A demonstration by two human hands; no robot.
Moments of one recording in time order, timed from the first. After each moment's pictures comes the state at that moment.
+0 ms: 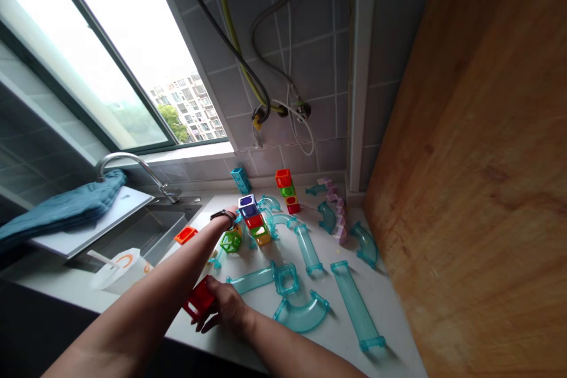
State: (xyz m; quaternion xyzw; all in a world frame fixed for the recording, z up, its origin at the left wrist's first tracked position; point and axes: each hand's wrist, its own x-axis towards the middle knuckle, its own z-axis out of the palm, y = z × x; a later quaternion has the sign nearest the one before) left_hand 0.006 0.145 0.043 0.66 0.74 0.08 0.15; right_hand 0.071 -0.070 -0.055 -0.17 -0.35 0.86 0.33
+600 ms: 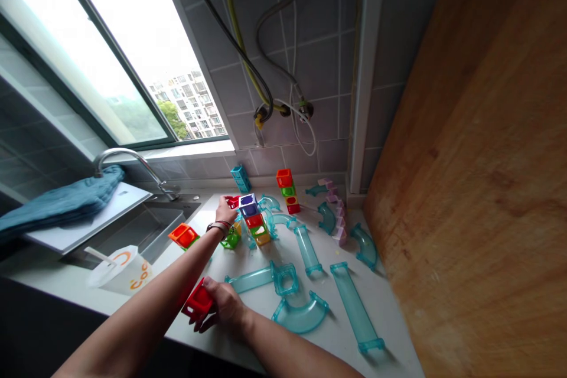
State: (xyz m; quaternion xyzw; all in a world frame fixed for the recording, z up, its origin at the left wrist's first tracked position) left_hand -0.007 0.133 0.013 0.55 0.72 0.39 0.17; right_hand 0.072 -0.072 -0.056 -0.17 -0.36 0.85 0.34
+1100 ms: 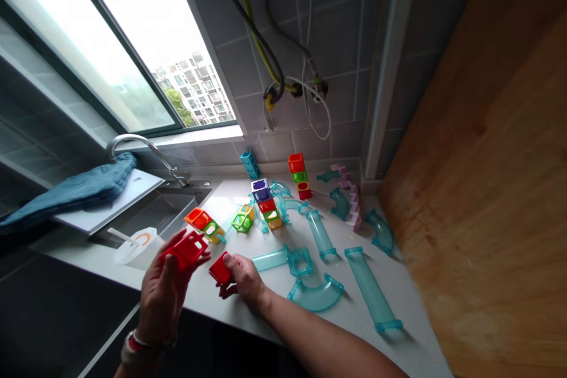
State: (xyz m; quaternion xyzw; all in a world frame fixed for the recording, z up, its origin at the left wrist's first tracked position) left_hand -0.045 -0.112 0.052 0.45 0.50 0.66 0.35; right_hand 0.079 -0.073 -0.048 -0.20 -0.34 0.82 0.41
